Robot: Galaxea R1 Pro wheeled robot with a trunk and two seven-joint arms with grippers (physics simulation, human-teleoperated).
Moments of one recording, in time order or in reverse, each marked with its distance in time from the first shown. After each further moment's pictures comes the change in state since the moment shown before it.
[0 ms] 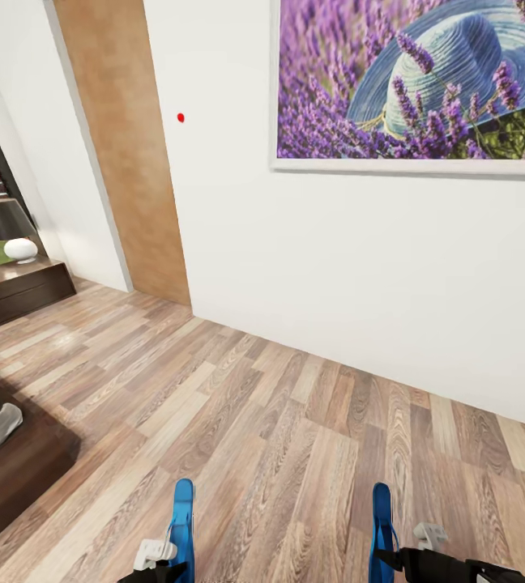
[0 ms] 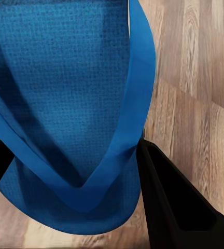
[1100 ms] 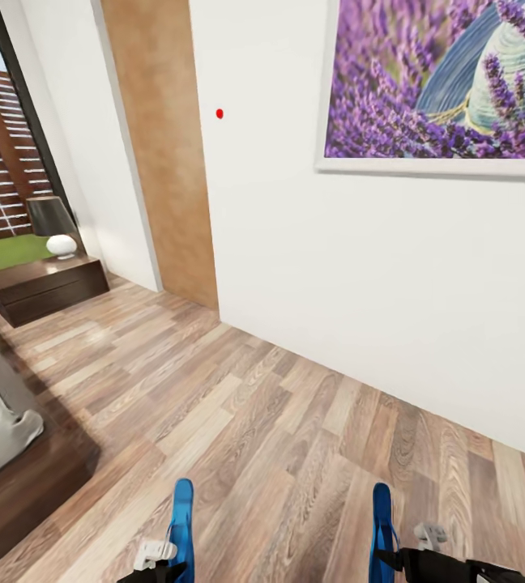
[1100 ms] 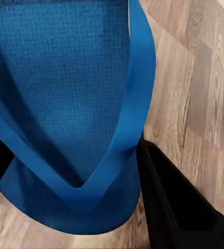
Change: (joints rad) left arm 0.000 0.000 0.002 0.000 0.001 0.000 0.001; right arm 0.000 0.000 0.000 0.001 -0.001 0.000 -0.001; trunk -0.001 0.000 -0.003
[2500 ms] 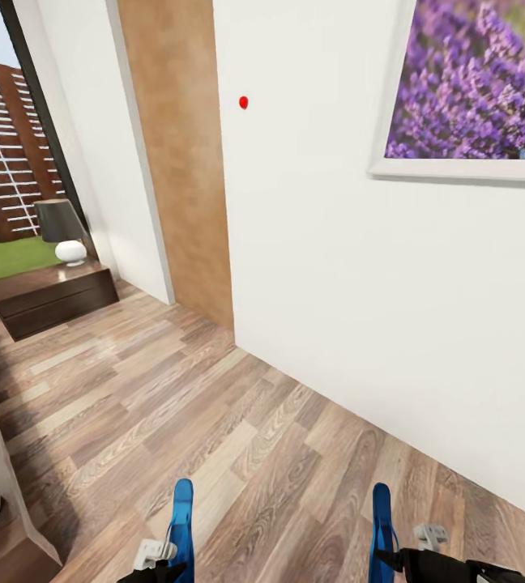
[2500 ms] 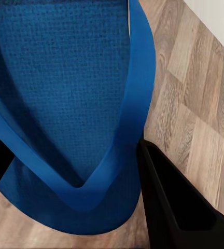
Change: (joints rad) left arm 0.000 0.000 0.000 0.000 0.000 -0.001 0.001; right arm 0.000 0.000 0.000 0.001 0.001 0.000 0.001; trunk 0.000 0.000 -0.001
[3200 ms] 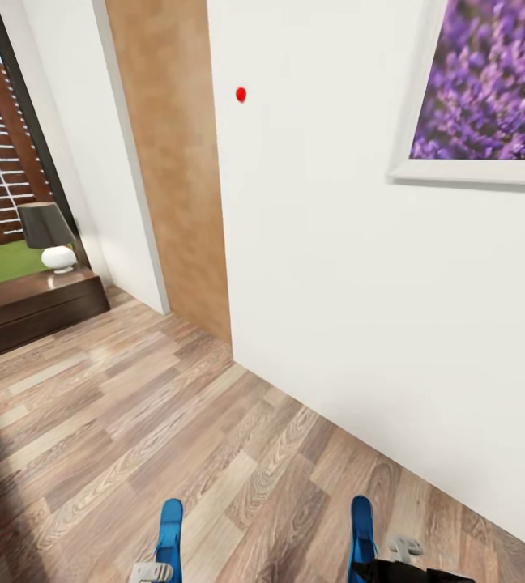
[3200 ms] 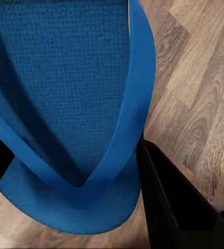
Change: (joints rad) left arm 0.000 -0.006 -0.003 0.128 -0.005 -0.087 0.174; right arm 0.024 0.134 0.000 0.000 0.001 -0.001 -0.273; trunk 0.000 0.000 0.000
